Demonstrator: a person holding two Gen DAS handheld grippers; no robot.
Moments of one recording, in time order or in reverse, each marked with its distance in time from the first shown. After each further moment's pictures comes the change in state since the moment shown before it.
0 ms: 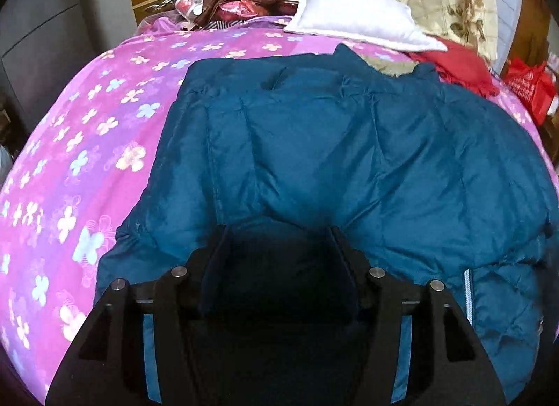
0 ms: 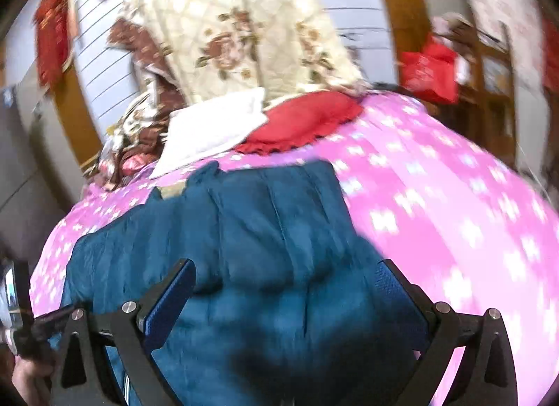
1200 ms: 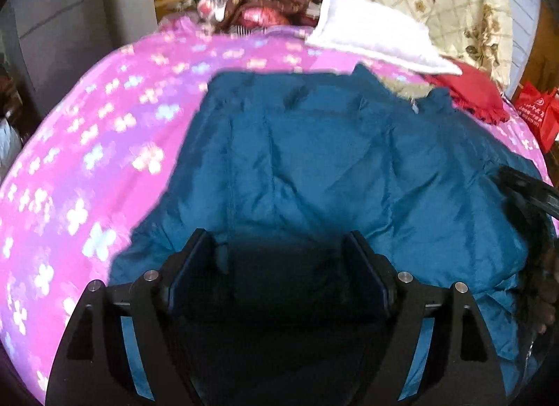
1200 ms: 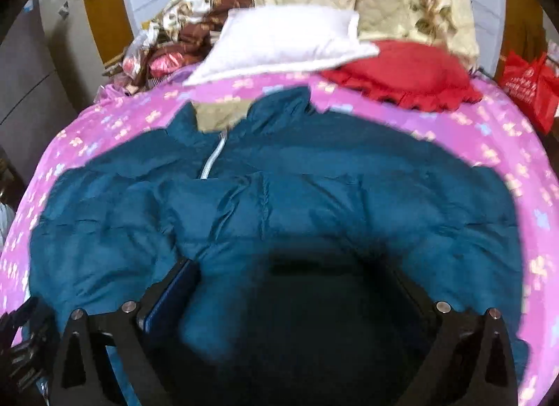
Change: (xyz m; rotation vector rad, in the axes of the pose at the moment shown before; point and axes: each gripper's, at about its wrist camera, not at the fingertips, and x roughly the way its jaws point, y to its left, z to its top) left arm -0.015 0.010 0.005 -0.085 -0.069 0.021; right arm 0.131 0.102 0.028 -0.174 0.201 0.028
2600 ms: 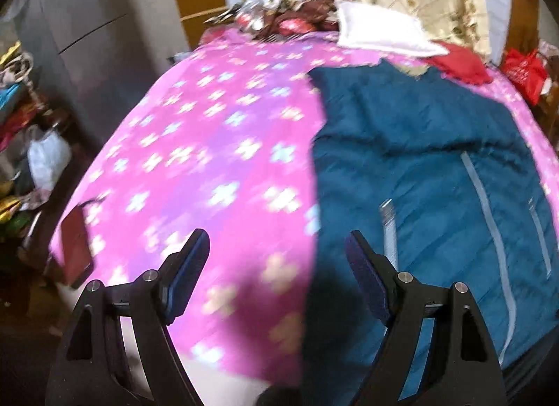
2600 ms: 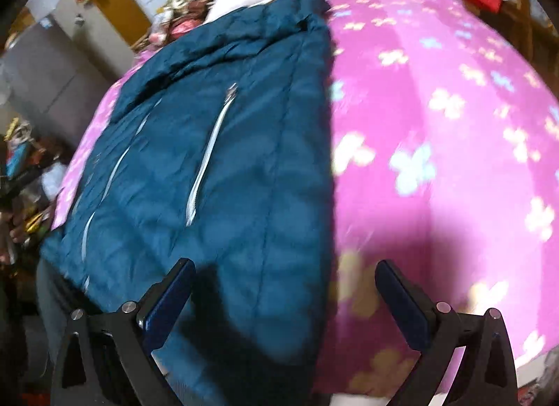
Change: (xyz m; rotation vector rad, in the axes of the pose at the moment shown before) left arm -0.185 0.160 -0.103 0.117 0.045 0.090; right arm -0.229 -0.137 -0.312 0.110 0.236 0.237
